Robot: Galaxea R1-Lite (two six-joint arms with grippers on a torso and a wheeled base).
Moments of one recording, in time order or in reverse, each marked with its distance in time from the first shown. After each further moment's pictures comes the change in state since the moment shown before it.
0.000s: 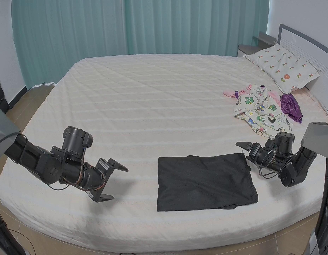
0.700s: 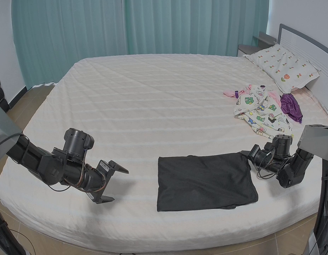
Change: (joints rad) left arm -0.001 0.013 0.005 -0.001 0.000 -0.001; right arm -0.010 0.057 -0.035 -0.012 -0.004 0.058
